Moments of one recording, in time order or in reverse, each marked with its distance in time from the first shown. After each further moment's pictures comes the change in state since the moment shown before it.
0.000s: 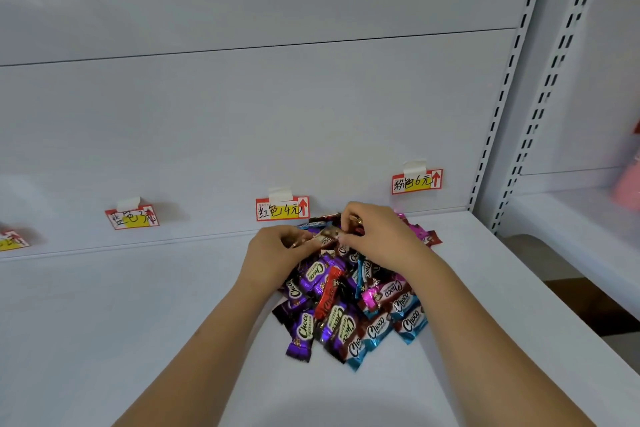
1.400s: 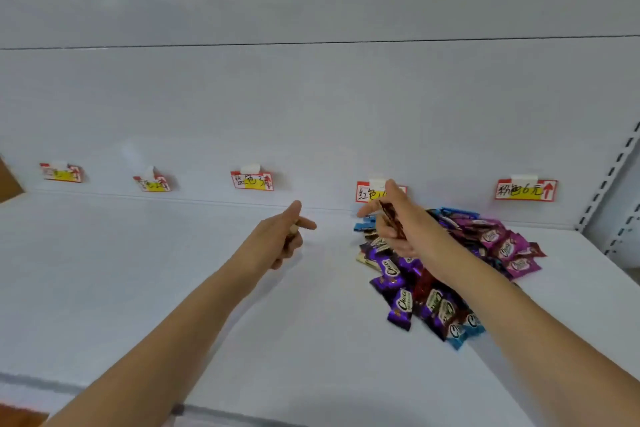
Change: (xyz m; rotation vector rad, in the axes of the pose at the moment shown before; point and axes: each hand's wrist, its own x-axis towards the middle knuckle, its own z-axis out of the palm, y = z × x) left_hand -0.066 -0.049 -0.138 -0.377 -0.033 -0.245; right_hand -0.001 -0.104 0.048 0.844 -0.294 0.095
